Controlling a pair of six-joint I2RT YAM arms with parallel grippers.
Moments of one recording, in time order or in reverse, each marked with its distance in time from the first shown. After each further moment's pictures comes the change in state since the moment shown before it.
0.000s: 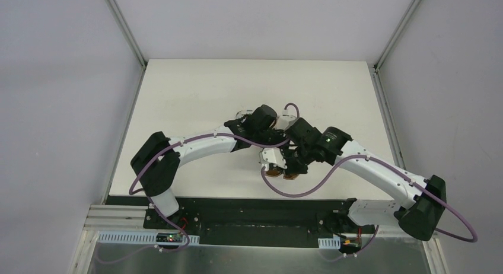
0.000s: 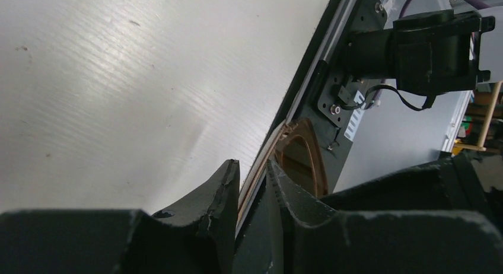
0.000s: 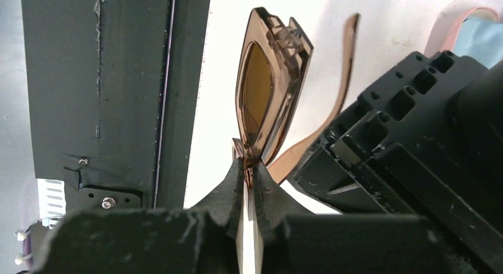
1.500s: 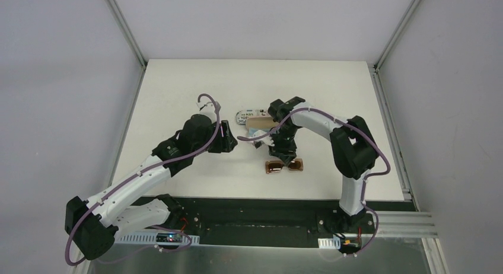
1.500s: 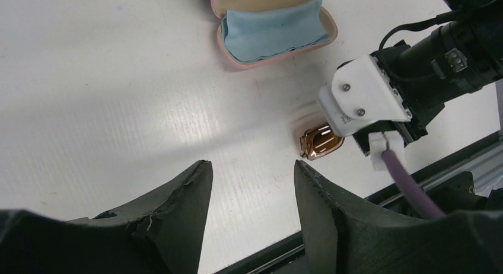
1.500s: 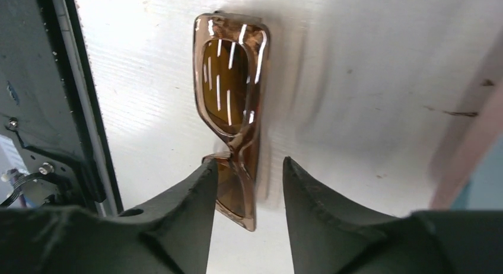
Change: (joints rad) left arm 0.237 -0.722 -0.419 -0.167 -0.624 -0.199; right arm -0.232 0.718 0.314 -0.158 -0.014 -0.252
